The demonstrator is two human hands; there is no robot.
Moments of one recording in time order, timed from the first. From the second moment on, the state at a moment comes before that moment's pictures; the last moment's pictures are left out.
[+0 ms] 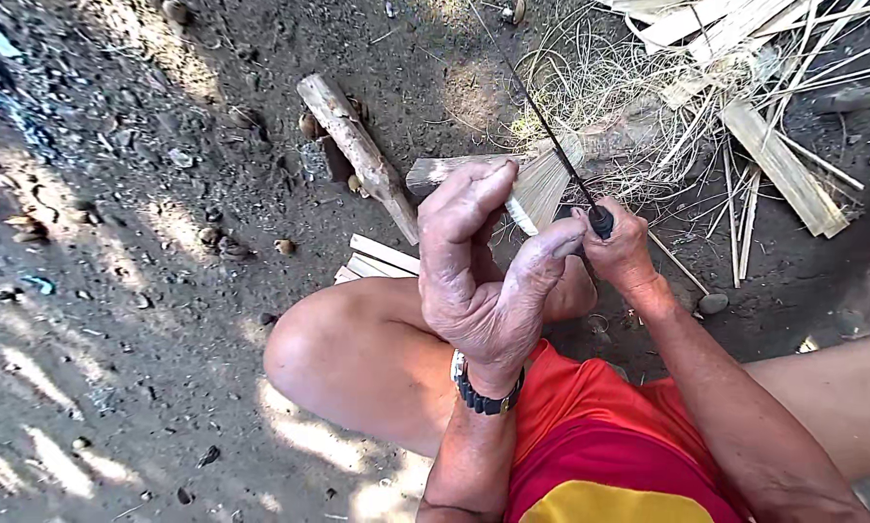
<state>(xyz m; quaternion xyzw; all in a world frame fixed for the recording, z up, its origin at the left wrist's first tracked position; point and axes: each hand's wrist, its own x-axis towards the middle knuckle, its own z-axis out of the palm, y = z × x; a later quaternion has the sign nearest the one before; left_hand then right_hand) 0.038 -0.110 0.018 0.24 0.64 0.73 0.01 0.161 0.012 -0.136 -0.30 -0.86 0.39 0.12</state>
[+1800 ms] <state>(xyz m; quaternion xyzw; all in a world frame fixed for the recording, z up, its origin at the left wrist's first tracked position) 0.032 -0.094 0.026 0.29 0.67 0.68 0.05 0.175 0.038 -0.162 -0.39 -0.84 0.39 -0.01</state>
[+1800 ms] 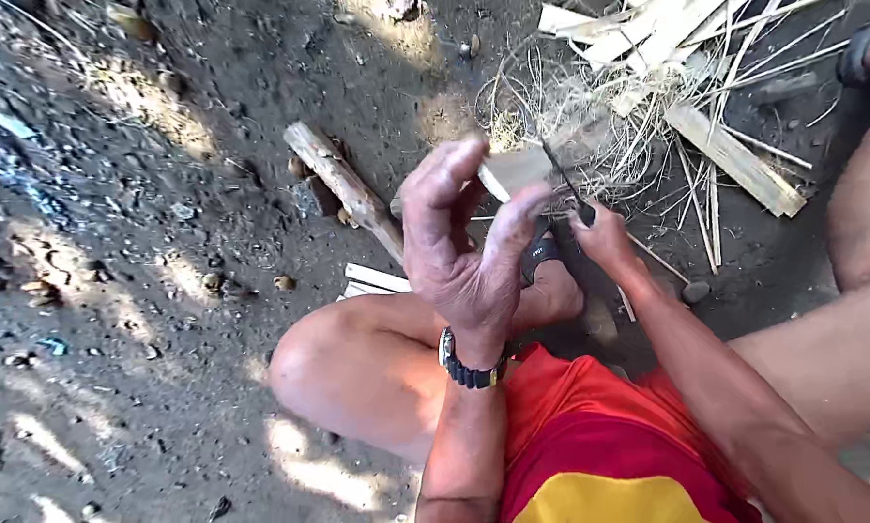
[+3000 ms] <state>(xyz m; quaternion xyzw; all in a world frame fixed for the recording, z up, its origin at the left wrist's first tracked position) 0.038 -0.080 0.018 0.30 0.66 0.69 0.01 0.179 0.035 -0.113 -0.37 -0.83 0.42 0.01</state>
